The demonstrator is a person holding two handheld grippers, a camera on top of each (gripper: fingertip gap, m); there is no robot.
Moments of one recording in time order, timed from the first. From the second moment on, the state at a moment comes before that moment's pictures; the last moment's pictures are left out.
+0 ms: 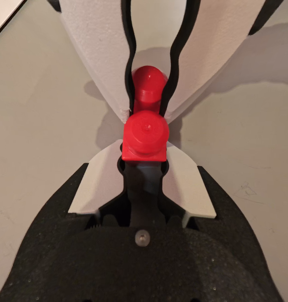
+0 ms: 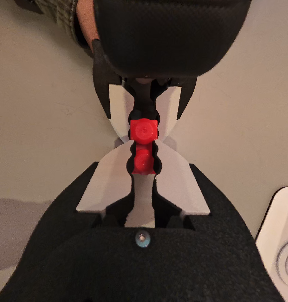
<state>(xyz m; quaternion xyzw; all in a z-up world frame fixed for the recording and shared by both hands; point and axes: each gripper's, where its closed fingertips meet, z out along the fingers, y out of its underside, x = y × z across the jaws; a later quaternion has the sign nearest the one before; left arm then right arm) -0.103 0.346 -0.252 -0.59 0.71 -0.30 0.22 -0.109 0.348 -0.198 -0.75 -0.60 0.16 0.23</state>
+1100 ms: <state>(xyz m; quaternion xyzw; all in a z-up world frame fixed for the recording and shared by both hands) -0.084 0.335 -0.183 -0.57 0.68 -0.38 0.24 -0.020 0.265 -0.130 -0.77 -0.38 0.18 0.47</state>
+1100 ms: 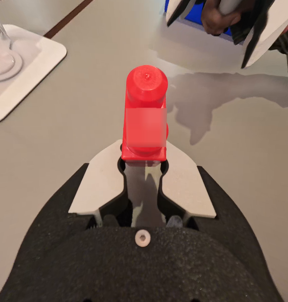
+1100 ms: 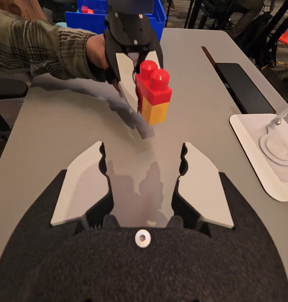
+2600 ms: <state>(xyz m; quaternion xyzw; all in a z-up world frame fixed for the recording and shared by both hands) -0.060 0.287 -0.133 -0.51 0.74 -0.36 0.23 -0.055 0.290 -0.097 -0.76 -0.50 0.16 0.38</state>
